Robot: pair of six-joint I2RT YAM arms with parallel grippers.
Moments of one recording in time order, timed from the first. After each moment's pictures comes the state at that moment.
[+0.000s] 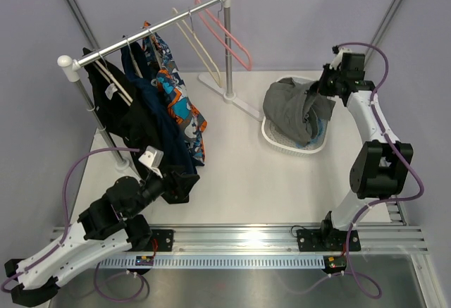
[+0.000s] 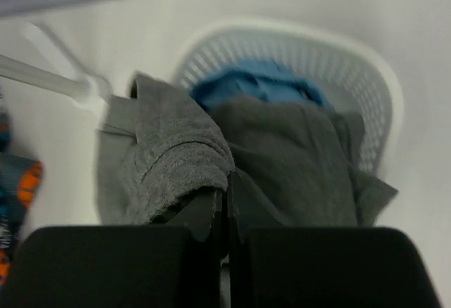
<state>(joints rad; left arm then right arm) -0.97 0.27 0.51 -0.40 -0.21 -0.44 -0.05 1.70 1.58 -0.41 -0.25 0.18</state>
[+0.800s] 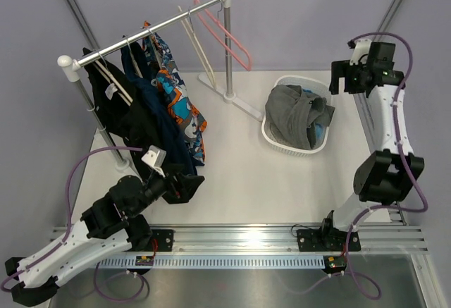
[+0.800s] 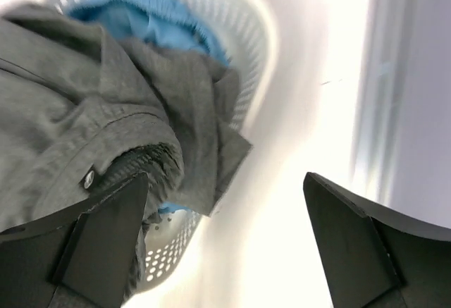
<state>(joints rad) -0.97 0.29 0.49 -0.37 -0.21 -0.44 -0.18 1.75 1.71 -0.76 -0.19 -0.23</state>
